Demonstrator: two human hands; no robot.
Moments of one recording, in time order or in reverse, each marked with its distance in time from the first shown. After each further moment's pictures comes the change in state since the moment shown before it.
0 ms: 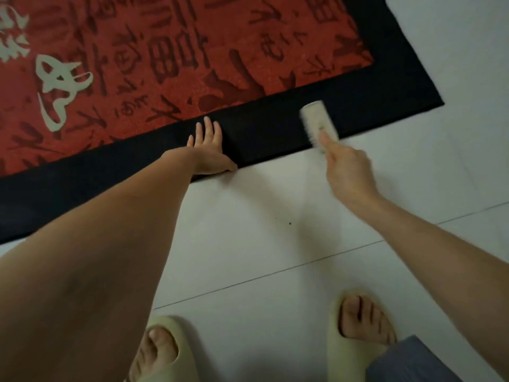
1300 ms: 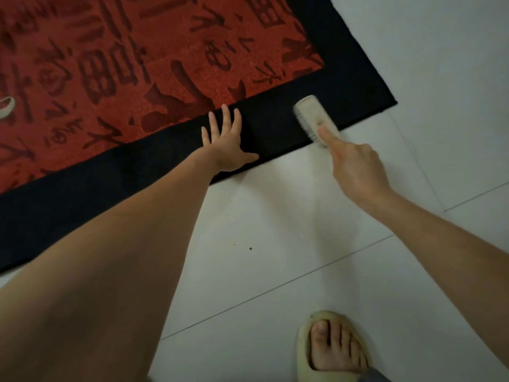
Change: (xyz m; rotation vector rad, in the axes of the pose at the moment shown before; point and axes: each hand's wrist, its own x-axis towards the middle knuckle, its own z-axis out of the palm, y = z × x) left_hand 0.046 0.120 0.000 -0.056 0.084 0.228; right_hand 0.039 0.079 -0.038 -0.214 0.043 0.047
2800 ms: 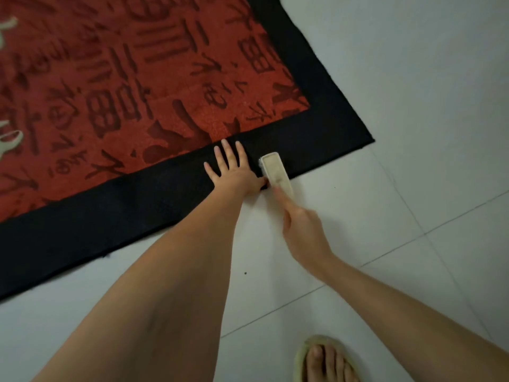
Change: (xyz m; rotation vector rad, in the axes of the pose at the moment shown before) left_hand 0.007 0.038 0.012 0.020 -0.016 -0.194; right_hand -0.055 -0.056 0.039 0.469 -0.021 -0.092
